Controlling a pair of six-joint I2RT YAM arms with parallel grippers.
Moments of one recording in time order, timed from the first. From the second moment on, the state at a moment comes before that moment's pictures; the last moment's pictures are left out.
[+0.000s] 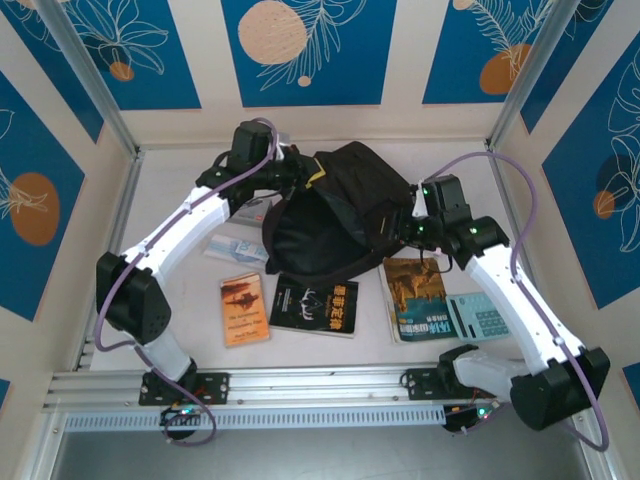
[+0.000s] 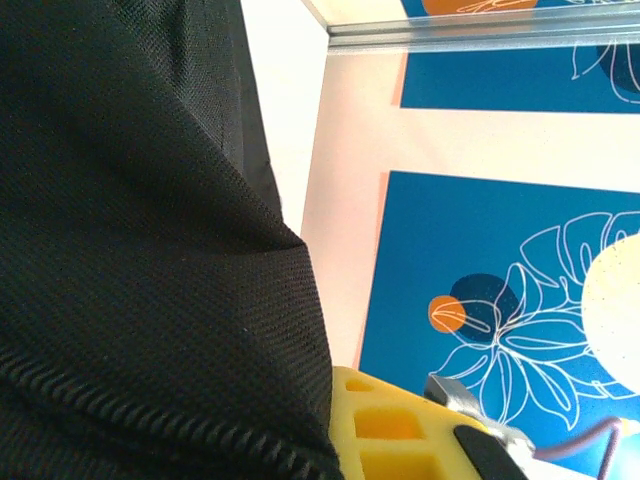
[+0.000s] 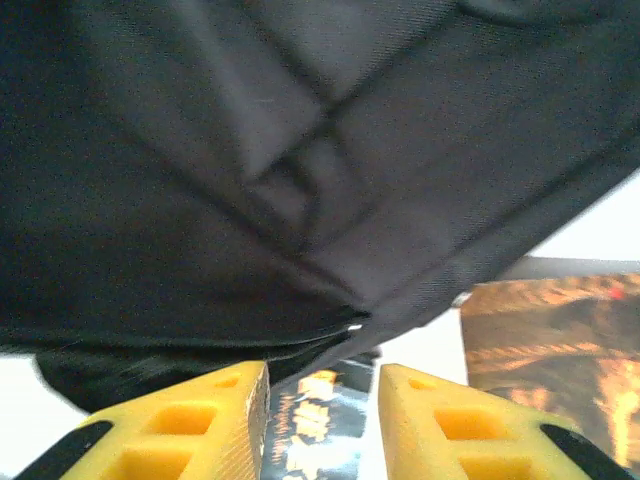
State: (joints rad) left arm -0.52 1.68 1.56 -0.36 0.55 -1.26; right arm 0.33 1.11 1.12 -0.84 -0.22 0.52
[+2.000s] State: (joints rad) left arm -0.51 1.69 1.60 -0.50 0.52 -1.15; right arm -0.04 1.81 1.31 -0.89 0.04 0.48
